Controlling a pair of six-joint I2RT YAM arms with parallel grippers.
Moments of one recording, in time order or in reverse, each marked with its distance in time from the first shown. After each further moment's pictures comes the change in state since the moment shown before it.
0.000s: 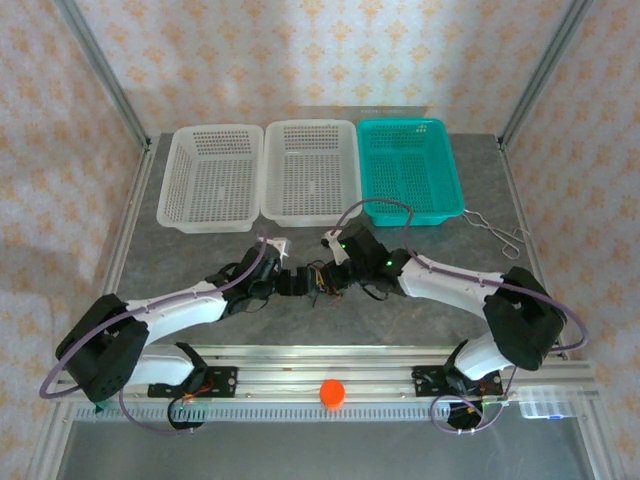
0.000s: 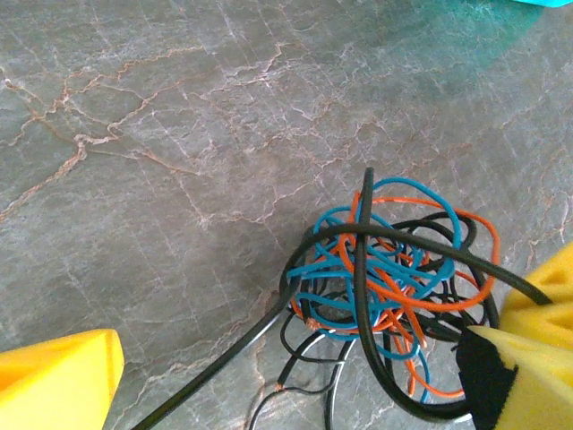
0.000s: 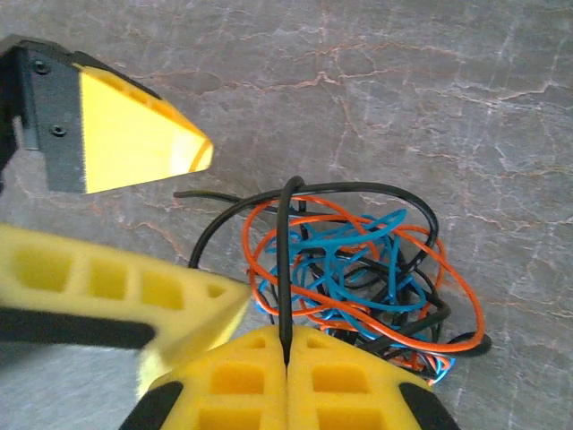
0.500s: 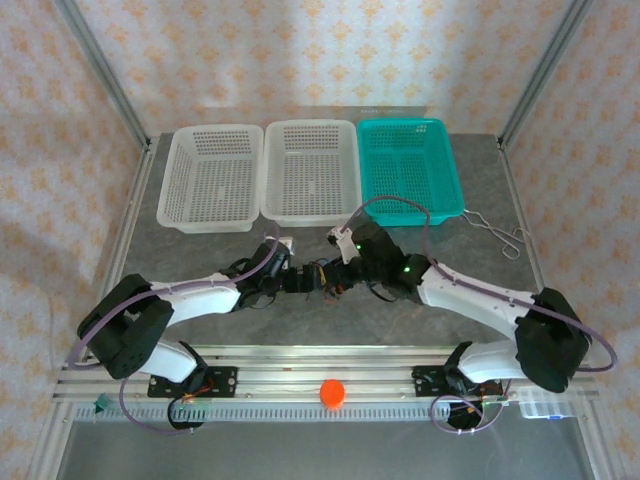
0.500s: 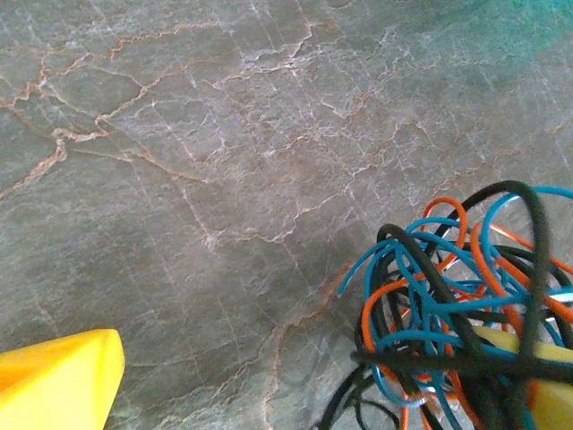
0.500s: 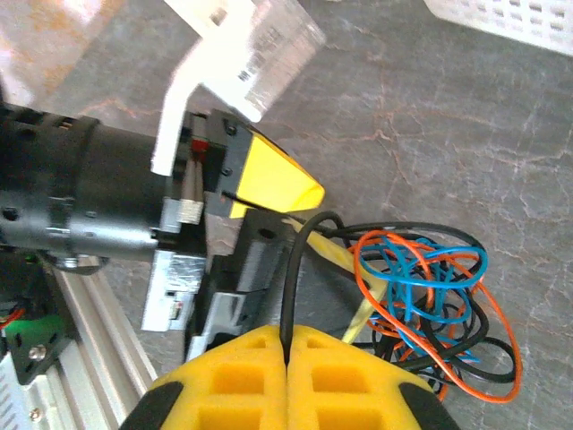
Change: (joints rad) left arm 0.000 0.149 0.050 0.042 -0.007 -0.038; right arm -0.005 -0.172 -0.054 0.038 -0.054 -0.007
